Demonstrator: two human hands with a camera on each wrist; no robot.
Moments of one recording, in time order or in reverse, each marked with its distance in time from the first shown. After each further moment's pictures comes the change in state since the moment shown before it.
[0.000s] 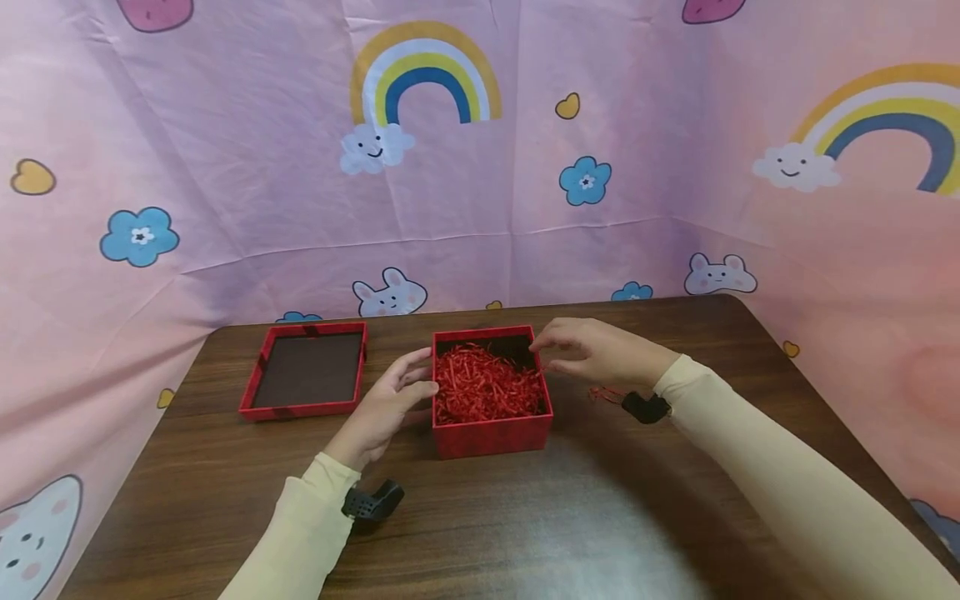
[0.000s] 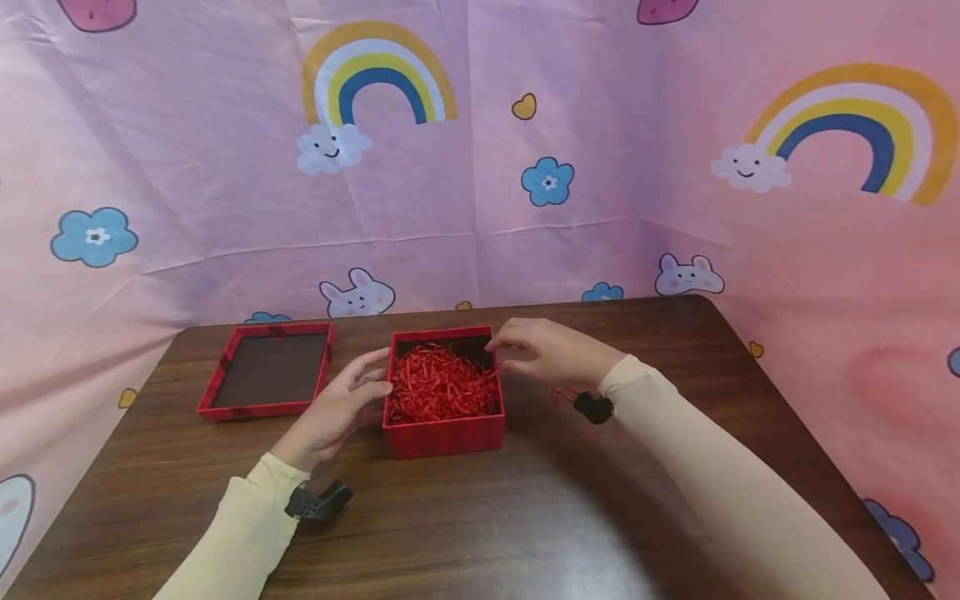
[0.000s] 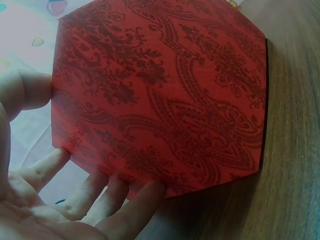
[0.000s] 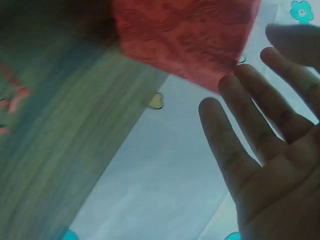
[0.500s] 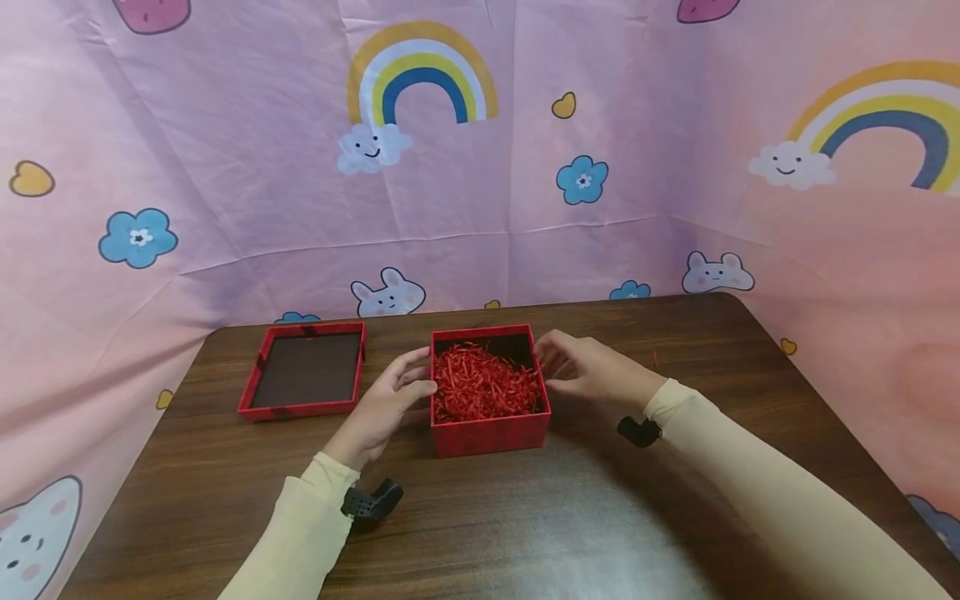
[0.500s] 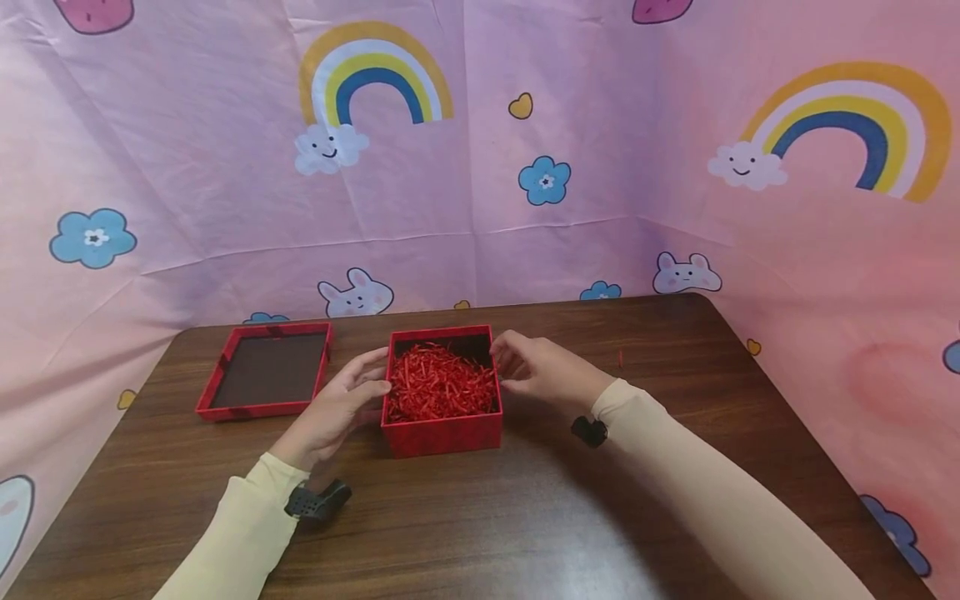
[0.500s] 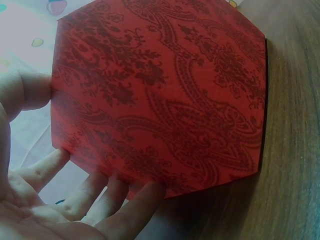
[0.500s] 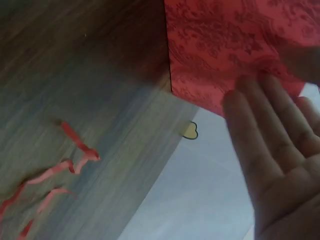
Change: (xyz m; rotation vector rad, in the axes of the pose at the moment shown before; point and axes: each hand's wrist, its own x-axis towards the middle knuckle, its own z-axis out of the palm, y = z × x) left_hand 0.000 0.001 0.001 -0.006 -0.009 0.002; right_hand -0.007 0.010 0.034 0.175 0.087 0.079
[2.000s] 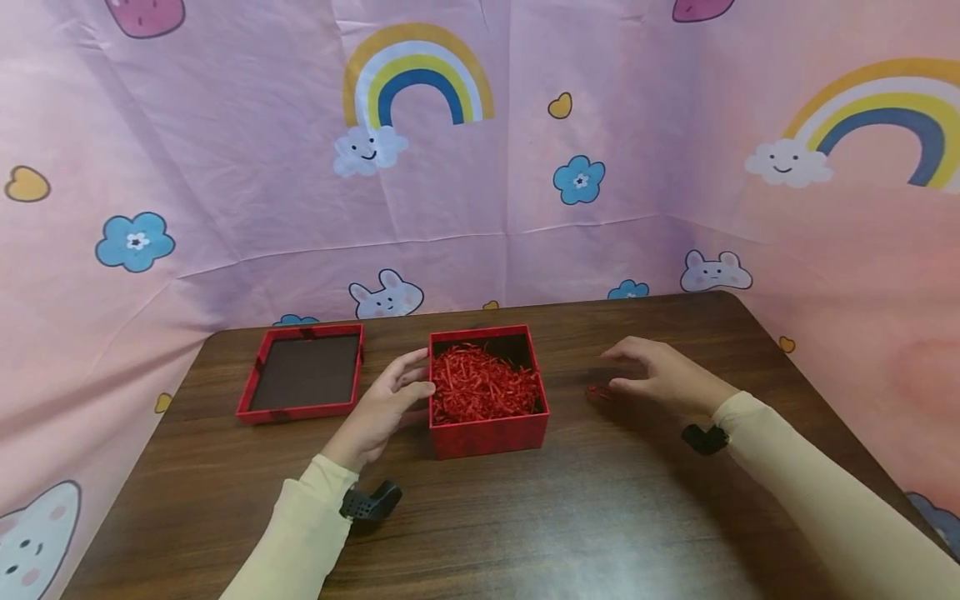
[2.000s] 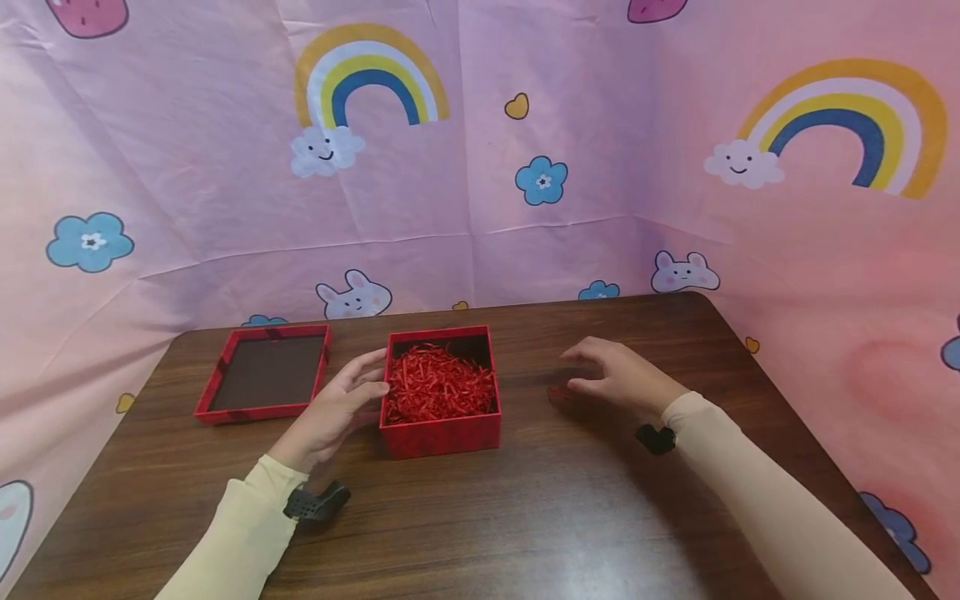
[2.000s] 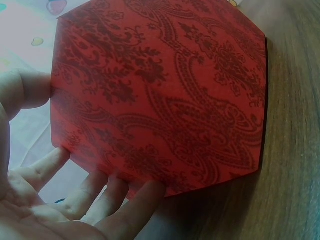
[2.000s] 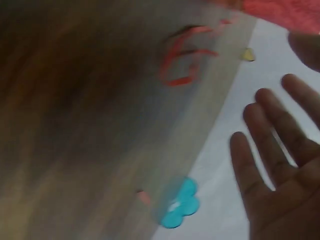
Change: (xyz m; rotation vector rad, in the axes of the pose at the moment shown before) left_hand 0.000 0.000 0.000 -0.001 0.004 0.003; right_hand -0.069 0.066 -0.032 -0.155 0.093 0.158
